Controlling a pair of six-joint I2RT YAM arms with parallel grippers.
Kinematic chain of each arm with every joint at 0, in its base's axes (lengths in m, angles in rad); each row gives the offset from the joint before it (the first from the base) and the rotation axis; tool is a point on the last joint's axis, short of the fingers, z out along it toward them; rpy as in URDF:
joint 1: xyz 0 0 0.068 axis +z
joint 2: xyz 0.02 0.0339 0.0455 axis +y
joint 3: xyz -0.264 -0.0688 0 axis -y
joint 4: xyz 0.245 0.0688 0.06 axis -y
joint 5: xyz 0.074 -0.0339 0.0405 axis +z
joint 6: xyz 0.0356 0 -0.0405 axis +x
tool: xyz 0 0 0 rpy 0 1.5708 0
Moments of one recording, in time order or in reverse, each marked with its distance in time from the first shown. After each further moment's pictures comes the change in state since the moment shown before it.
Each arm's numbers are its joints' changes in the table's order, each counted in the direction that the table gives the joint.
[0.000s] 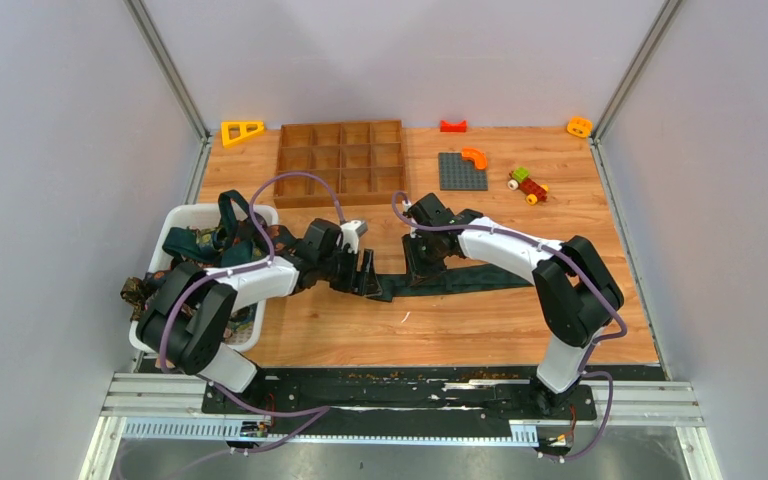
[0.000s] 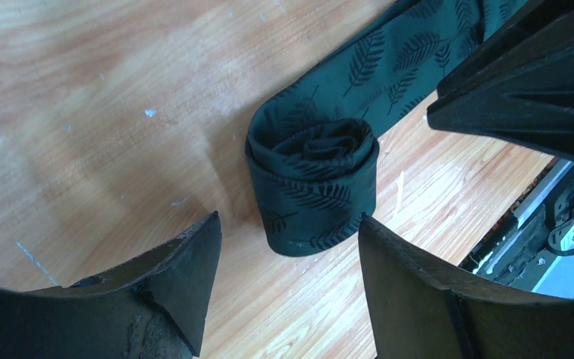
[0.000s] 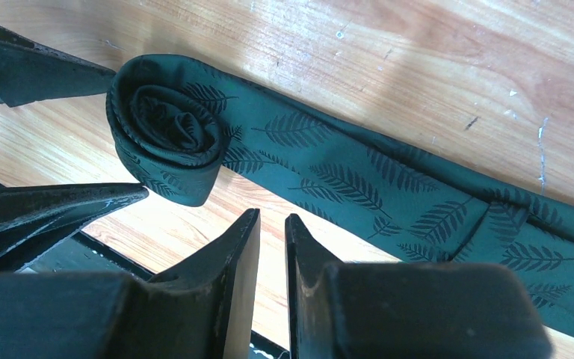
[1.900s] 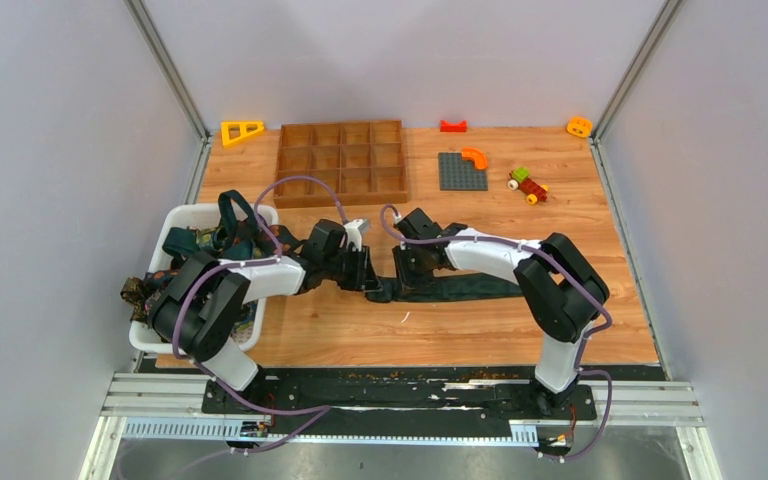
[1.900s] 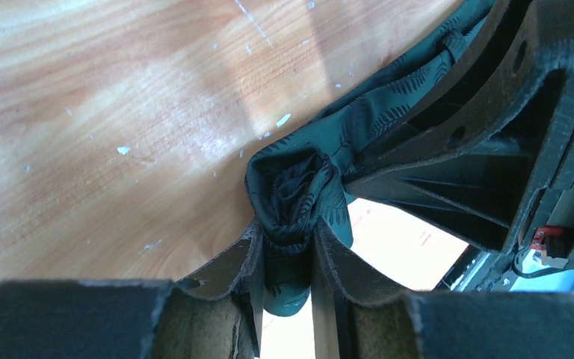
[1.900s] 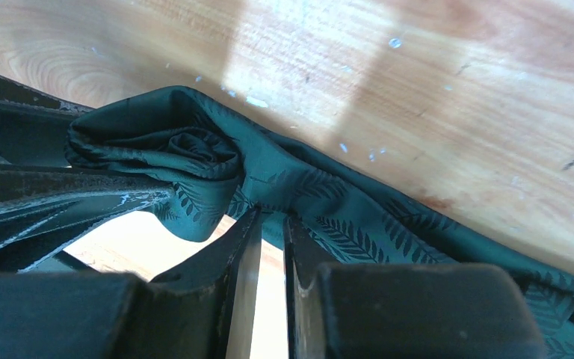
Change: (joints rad) left arm -0.013 0.095 0.003 0.156 -0.030 -0.113; right arm 0.061 0.066 -0.058 0.138 -0.016 0.072
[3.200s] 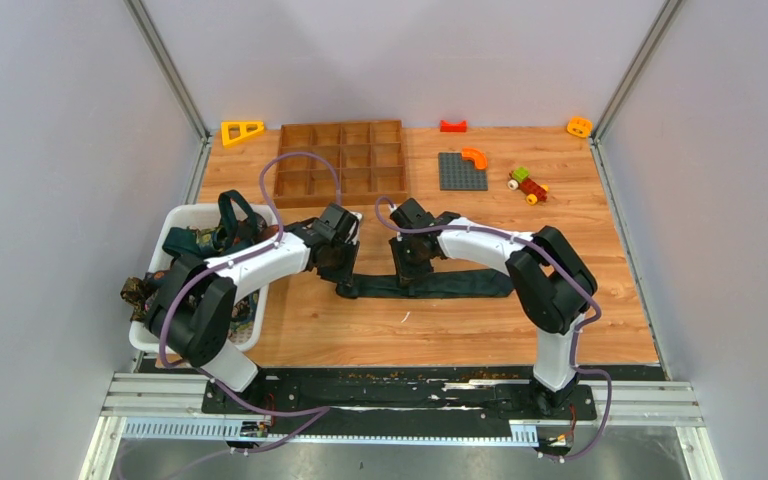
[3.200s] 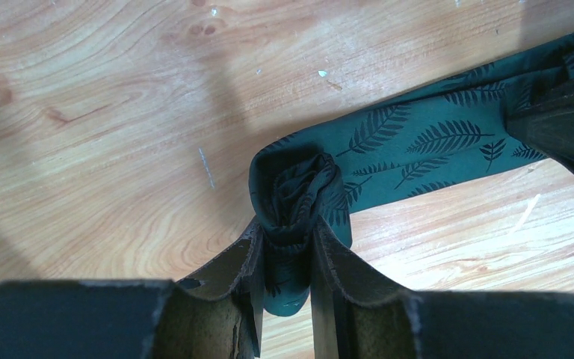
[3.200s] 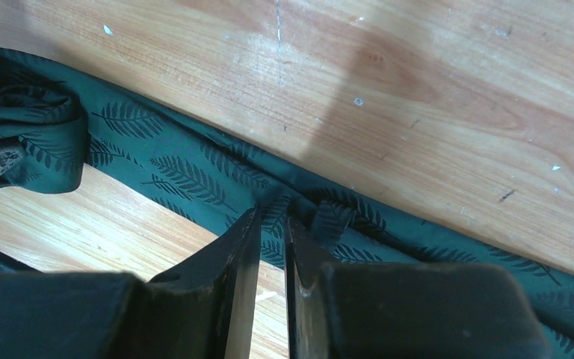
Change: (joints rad) left arm -0.025 -0.040 0.266 -0.647 0.425 0.146; right arm -0.007 0.069 0.131 -0.102 -0.069 -0.040
